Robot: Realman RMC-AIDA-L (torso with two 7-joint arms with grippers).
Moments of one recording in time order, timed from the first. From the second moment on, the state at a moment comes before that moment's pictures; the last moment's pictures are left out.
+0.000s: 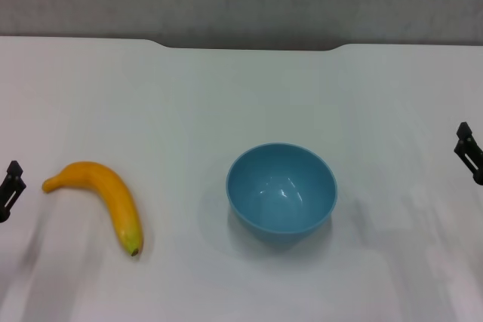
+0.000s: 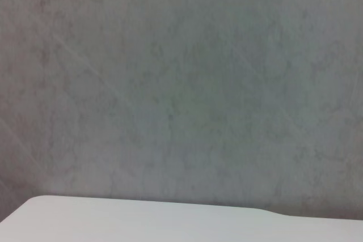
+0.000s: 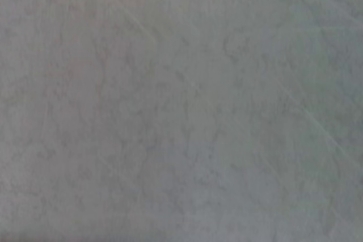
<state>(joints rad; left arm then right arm) -0.23 -2.06 -1.38 -0.21 -0.25 -1.13 2.79 0.18 2.01 -2.10 -0.49 0.62 -1.00 -0.01</state>
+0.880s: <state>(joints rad) -0.20 -2.05 -1.35 -0.27 -0.24 -1.13 2.72 0.18 2.01 -2.10 -0.55 0.61 -0.92 -0.01</state>
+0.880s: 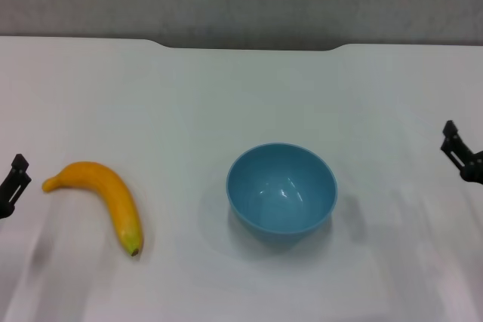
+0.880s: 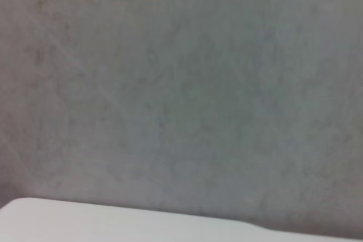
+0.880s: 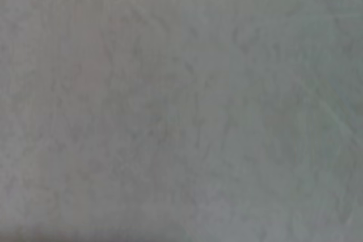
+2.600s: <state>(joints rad) 0.06 -2.03 -1.29 -1.51 0.16 0.35 2.51 0.32 2.00 -1.73 -1.36 0.48 0.71 -0.17</state>
